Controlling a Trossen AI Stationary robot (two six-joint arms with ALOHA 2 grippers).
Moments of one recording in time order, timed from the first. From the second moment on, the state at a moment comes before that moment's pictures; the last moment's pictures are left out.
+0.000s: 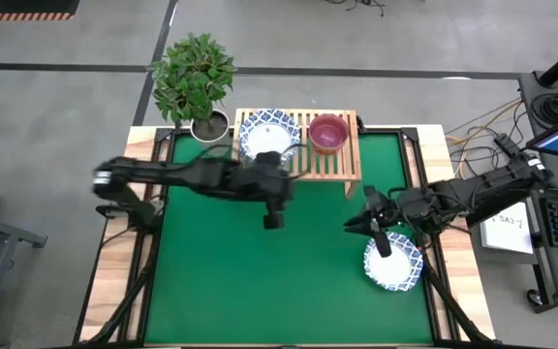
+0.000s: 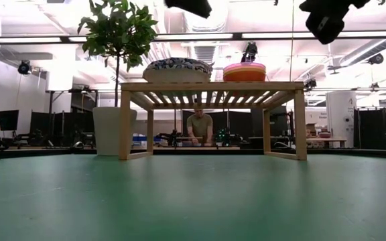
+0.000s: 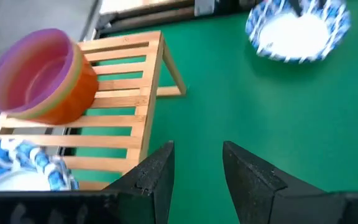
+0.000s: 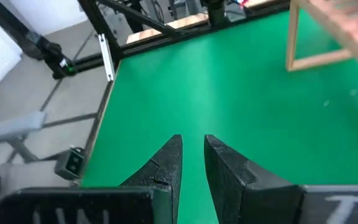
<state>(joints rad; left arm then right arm) -0.07 1.71 1.75 -0.79 -0.30 0.08 0.30 0.83 0.69 -0.24 0.10 0.40</state>
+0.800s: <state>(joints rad) -0.18 0.98 0.80 -0.01 -0.31 -0.05 0.36 1.37 1.04 -1.02 -0.21 1.30</state>
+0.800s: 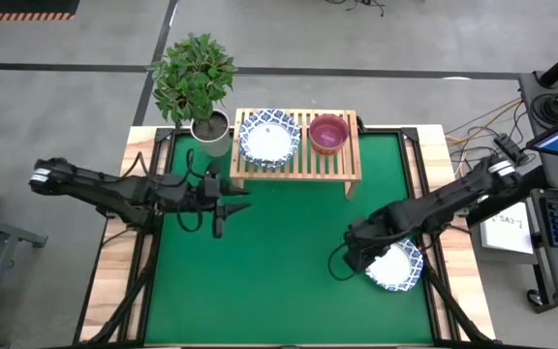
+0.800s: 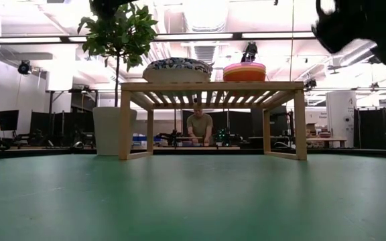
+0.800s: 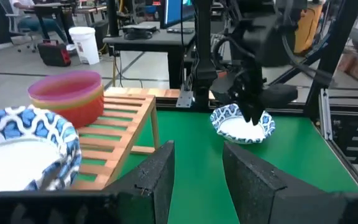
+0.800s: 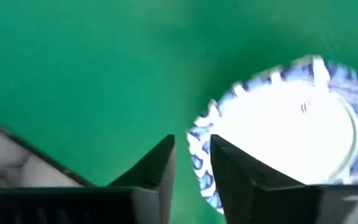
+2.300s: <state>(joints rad) -0.22 0.91 0.74 0.01 -0.30 -0.06 0.39 1.67 1.80 -0.95 0.05 0.47</state>
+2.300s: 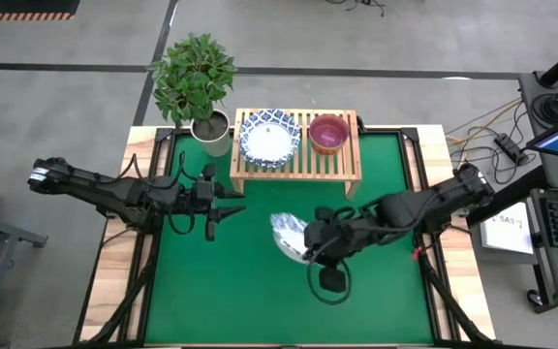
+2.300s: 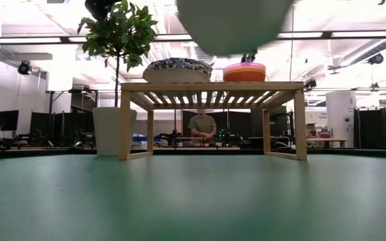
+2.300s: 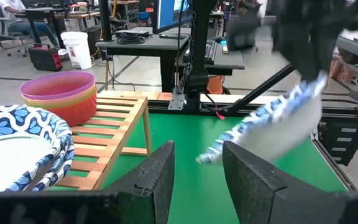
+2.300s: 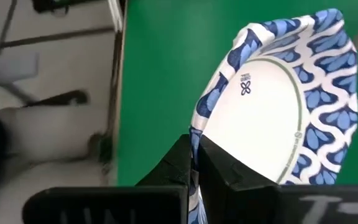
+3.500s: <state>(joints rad) -0.23 0.78 0.71 -0.02 -0.30 -0.02 -0.10 1.81 1.90 -0.69 0.49 -0.28</state>
